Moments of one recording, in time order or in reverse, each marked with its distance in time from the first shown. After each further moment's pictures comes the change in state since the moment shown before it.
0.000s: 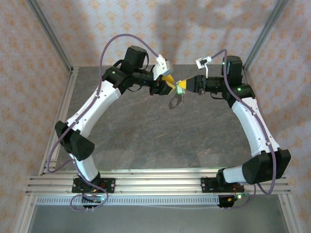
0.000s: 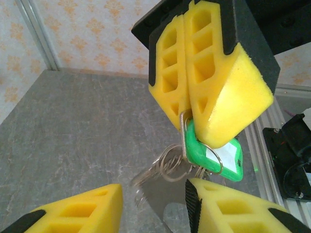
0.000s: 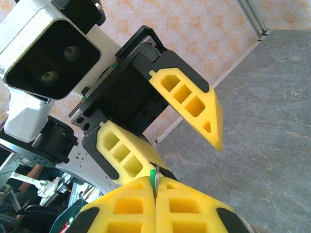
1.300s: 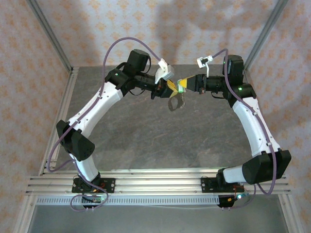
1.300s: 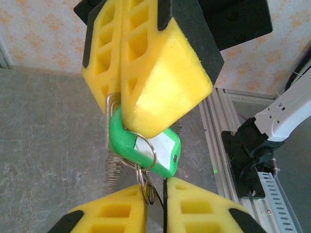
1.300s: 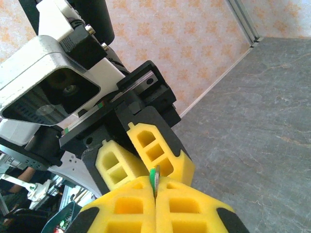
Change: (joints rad) left arm -0.013 0.000 -0.047 0.011 0.130 -0.056; right arm -0.005 0.000 0.014 -0.008 0.019 -0.022
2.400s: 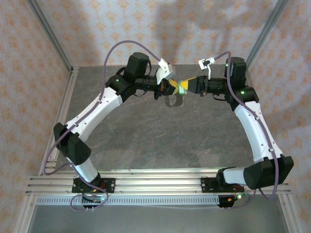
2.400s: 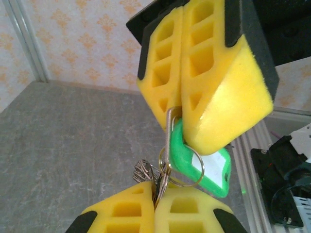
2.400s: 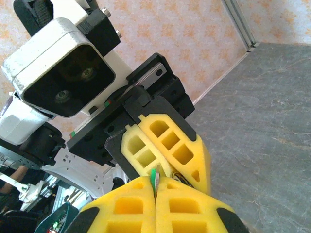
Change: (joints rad) left arm -0.033 -0.078 -0.152 0.251 -0.144 -0.105; right arm -0.002 -0.065 -0.040 0.006 0.027 -0.003
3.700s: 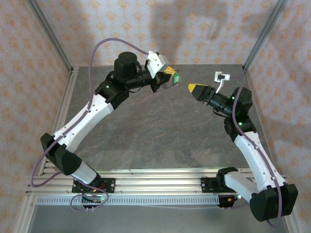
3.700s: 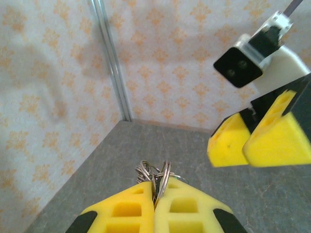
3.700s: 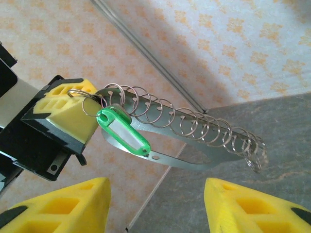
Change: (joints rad) left arm -0.014 -0.139 -0.072 0.234 -0.270 -0.031; right arm 0.018 -0.319 -0.508 0.661 0.407 0.492
